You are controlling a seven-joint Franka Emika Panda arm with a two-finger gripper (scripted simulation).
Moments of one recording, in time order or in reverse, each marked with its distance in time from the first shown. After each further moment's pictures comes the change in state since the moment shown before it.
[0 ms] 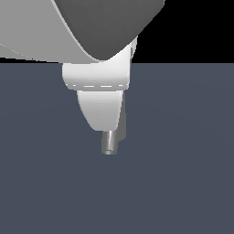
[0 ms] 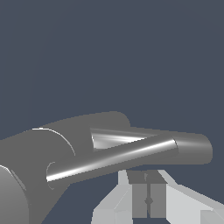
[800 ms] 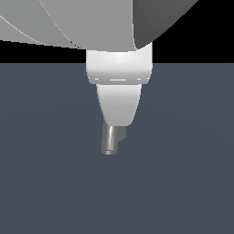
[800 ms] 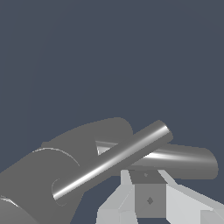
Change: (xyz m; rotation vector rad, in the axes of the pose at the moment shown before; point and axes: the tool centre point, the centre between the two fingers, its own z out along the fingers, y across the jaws) arm 0.019 -0.008 0.000 -0.003 -0.006 -0.016
